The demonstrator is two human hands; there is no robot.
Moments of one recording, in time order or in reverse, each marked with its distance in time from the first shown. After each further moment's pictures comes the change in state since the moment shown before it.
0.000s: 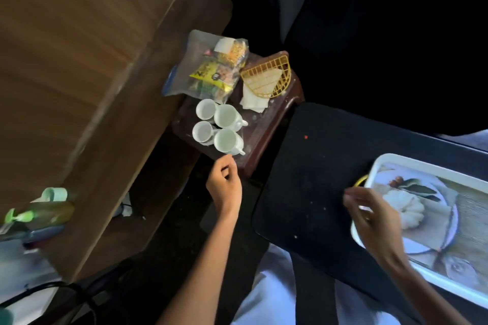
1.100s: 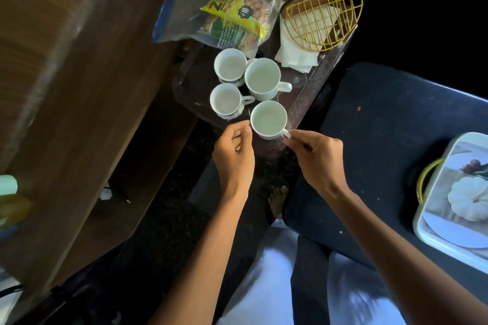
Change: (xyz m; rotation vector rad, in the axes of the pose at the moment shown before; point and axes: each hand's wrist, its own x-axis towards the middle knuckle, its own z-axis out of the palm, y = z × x) left_hand 0.106 -0.053 -0.020 -0.117 -0.195 -0.009; right_hand 0.081 -0.086 0.219 0.045 -0.056 -0.163
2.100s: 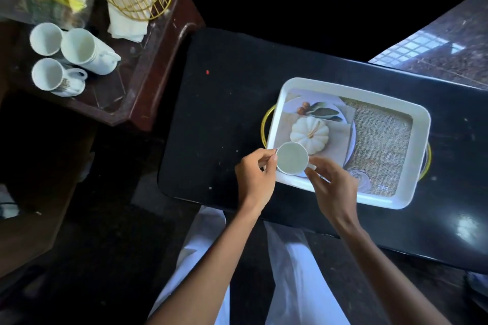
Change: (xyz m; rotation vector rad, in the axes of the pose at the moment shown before) left_hand -0.258 -0.052 0.226 0.199 -0.437 -0.004; right_hand -0.185 0.178 -0.271 -0.027 0.230 0.341
